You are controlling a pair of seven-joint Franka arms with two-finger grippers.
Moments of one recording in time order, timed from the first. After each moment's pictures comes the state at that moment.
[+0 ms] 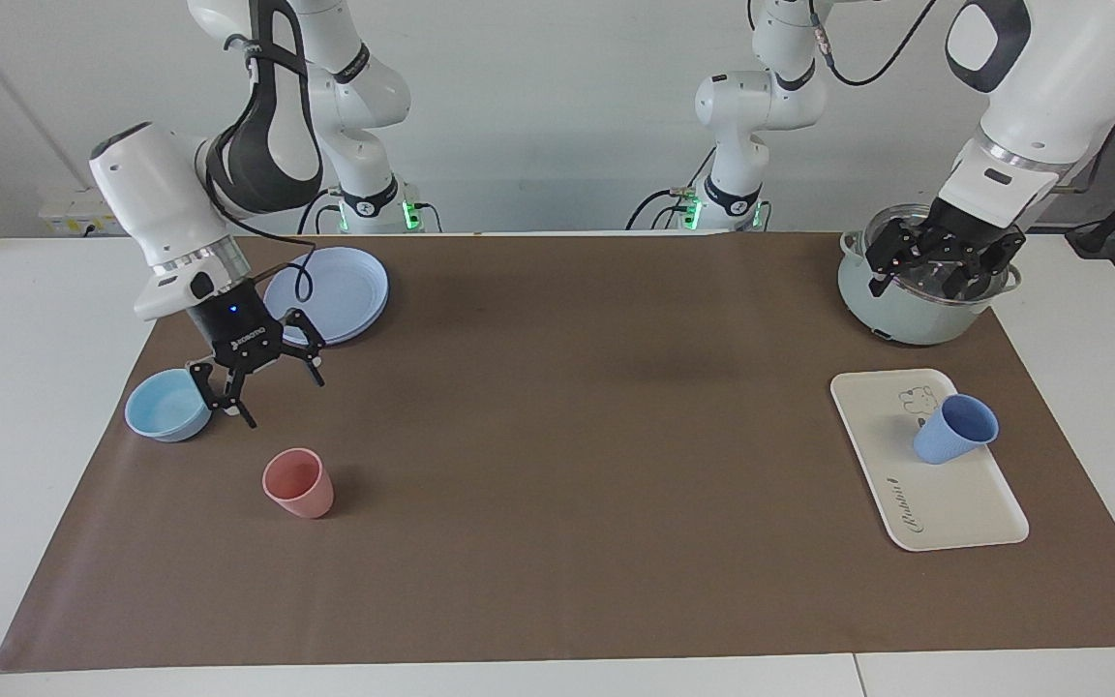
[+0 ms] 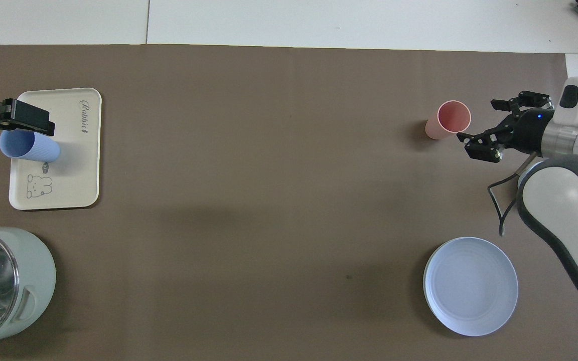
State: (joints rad) left arm -0.05 0.11 0.00 -1.43 -0.06 1.59 0.04; right arm 0.06 0.00 -0.08 -2.03 0.38 2.43 -0.99
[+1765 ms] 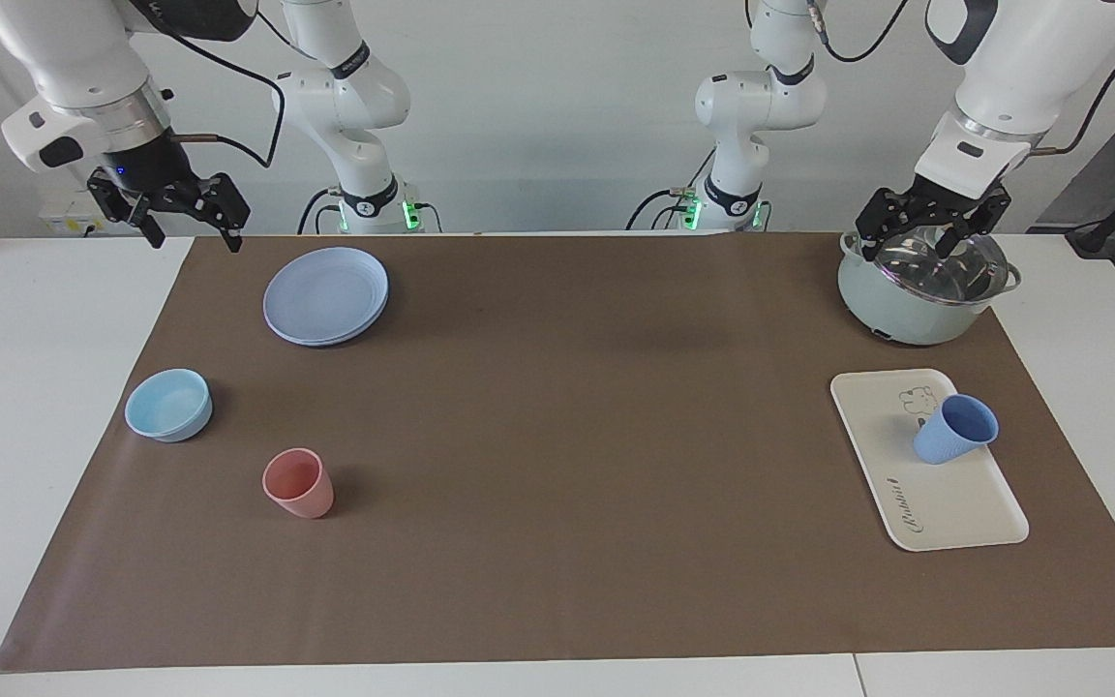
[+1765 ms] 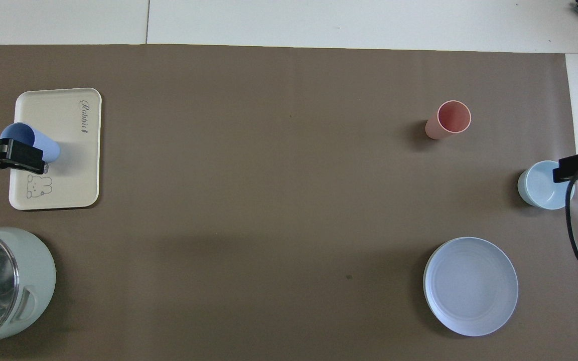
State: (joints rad) left arm -0.06 -0.01 -0.02 -1.55 0.05 1.50 0.00; right arm 0.00 -0.07 -0.06 -1.61 -0.04 1.53 0.02
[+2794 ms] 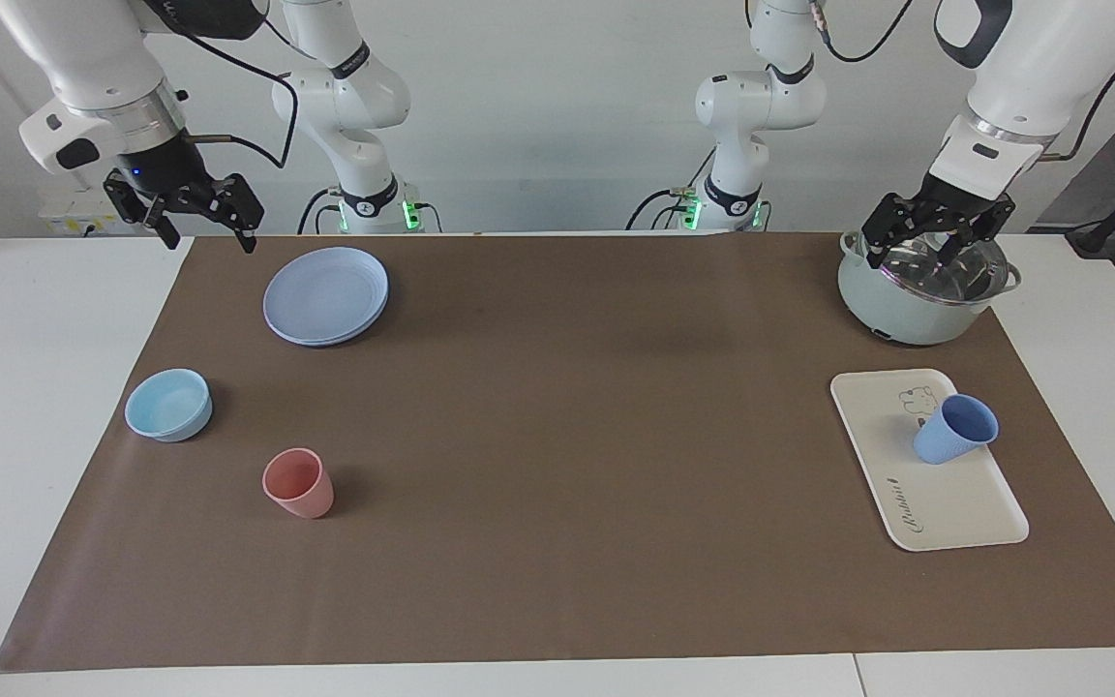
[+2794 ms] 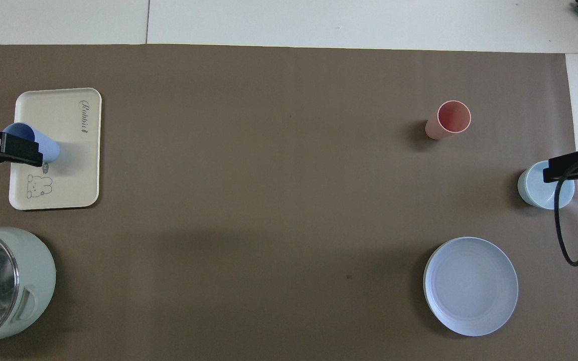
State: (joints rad) left arm -0.04 -0.02 0.00 -1.58 0.00 1.57 0.00; right arm 0.00 -0.07 -0.05 -1.61 -0.03 1.53 0.03
